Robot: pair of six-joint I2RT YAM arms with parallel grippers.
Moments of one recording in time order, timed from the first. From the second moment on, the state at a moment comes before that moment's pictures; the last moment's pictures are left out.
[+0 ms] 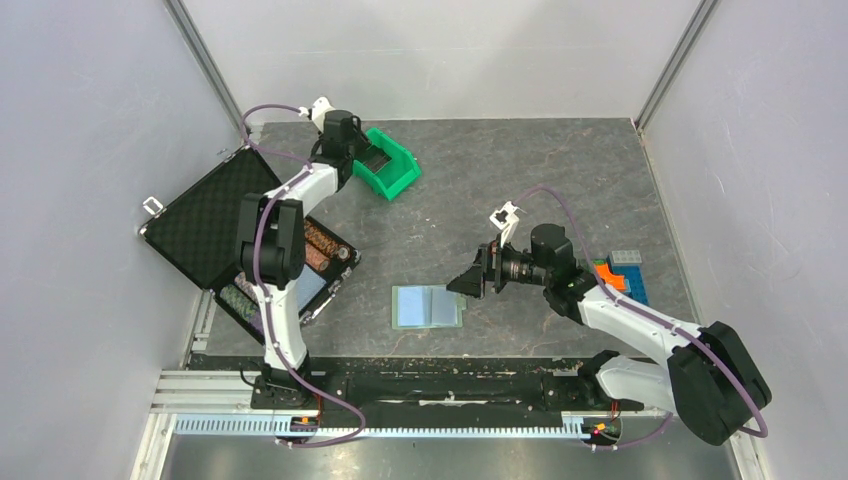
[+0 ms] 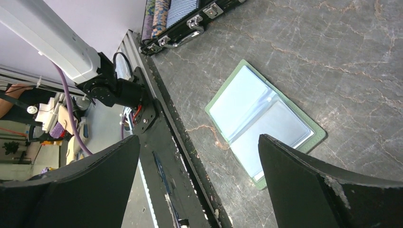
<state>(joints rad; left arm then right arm) -0.20 2.09 1.54 0.14 -0.26 -0.69 0.56 1.15 0.49 0.33 -0.67 0.56</state>
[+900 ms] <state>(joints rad) -0.43 1.36 1.12 -0.45 0.19 -0.47 0.54 1.08 0.47 0.09 -0.35 0.51</state>
